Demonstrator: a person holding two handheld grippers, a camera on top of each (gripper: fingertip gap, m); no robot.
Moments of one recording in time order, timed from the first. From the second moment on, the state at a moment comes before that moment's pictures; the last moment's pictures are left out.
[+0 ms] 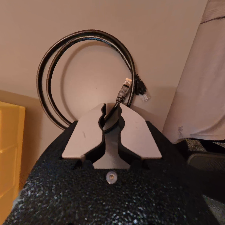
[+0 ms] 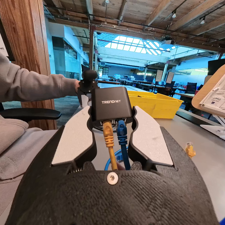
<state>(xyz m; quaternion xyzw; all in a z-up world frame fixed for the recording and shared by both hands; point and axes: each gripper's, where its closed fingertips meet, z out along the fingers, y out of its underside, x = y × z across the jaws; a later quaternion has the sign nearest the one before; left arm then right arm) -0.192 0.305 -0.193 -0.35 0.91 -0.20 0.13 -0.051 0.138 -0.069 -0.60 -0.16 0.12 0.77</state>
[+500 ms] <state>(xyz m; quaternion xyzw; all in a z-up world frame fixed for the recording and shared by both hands) -0.132 0.250 -0.124 -0.46 0.77 -0.43 0.07 -0.051 0.139 -0.069 -0.60 -0.16 0.12 0.77</state>
